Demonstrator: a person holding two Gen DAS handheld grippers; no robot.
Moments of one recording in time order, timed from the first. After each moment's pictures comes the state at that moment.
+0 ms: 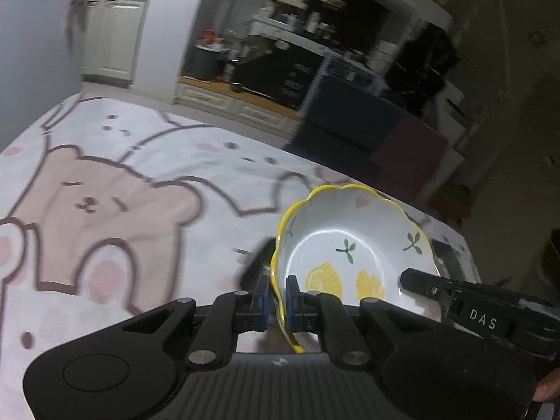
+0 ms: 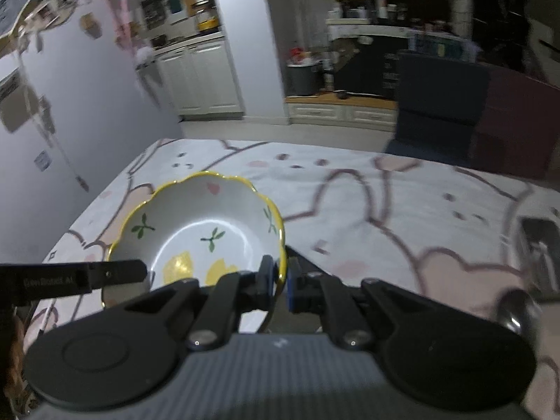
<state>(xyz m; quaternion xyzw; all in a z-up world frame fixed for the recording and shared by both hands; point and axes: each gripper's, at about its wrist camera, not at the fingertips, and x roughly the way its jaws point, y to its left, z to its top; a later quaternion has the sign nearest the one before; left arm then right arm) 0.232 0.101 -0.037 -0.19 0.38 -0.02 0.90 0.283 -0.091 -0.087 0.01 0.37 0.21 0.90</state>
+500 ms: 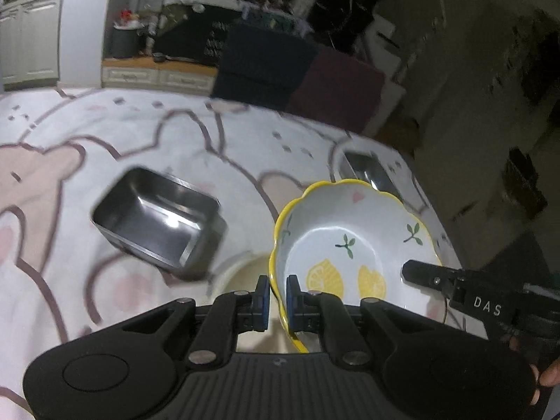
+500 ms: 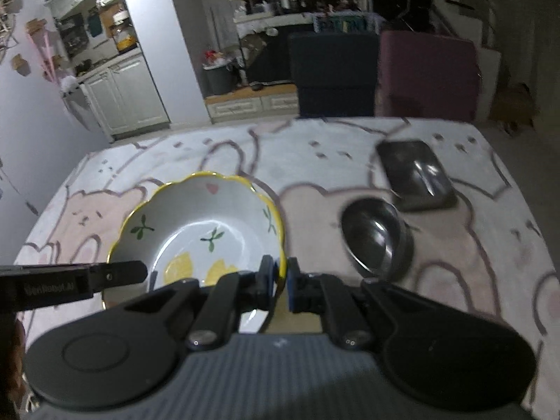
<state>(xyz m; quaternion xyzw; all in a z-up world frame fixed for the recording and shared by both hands) 0.213 -0.029 -0.070 -0.13 0.43 -0.13 0.88 0.203 -0.237 -0.103 0.05 0.39 0.10 0.91</state>
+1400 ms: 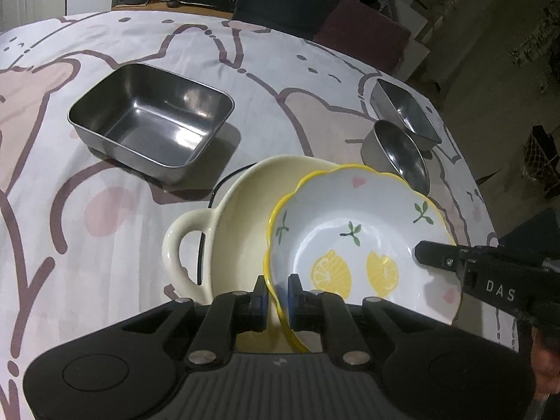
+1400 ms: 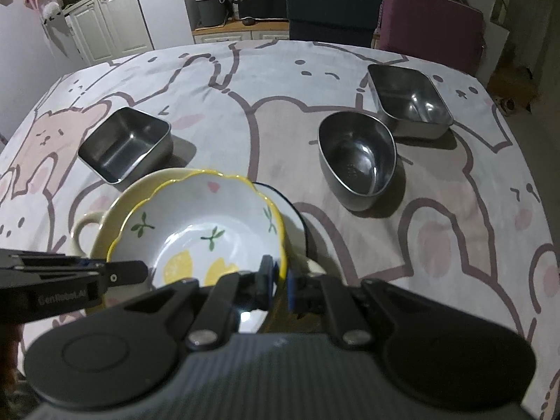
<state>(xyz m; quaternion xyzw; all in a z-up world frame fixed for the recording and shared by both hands) 0.220 -0.036 -0.149 -0.14 0.51 -0.11 0.84 0.217 -0.226 -0.170 -0.02 0.48 0.08 0.87</state>
